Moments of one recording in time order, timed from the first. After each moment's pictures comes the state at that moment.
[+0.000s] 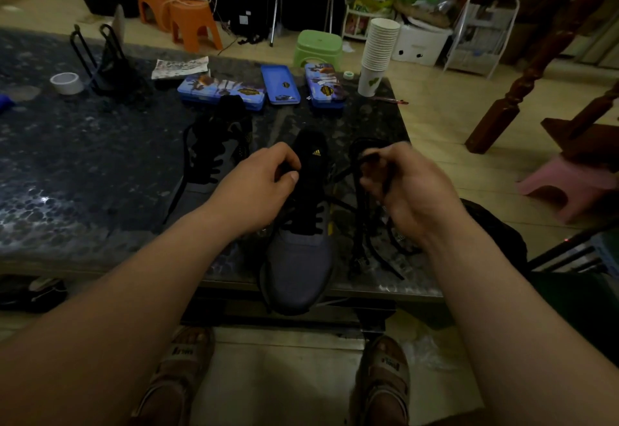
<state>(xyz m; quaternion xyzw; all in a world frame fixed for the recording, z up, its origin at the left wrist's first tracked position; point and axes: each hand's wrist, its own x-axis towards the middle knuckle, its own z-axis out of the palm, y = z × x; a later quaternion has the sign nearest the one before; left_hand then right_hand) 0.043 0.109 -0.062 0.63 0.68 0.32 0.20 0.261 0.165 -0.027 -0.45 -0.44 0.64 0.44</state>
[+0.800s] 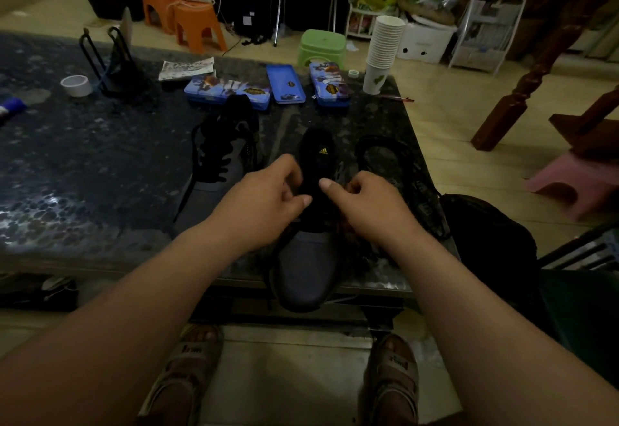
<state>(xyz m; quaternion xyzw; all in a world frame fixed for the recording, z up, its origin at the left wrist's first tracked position) 0.048 0.084 -0.062 0.65 0.67 0.28 0.21 0.231 0.152 -0.067 -0.60 -0.72 0.29 0.18</state>
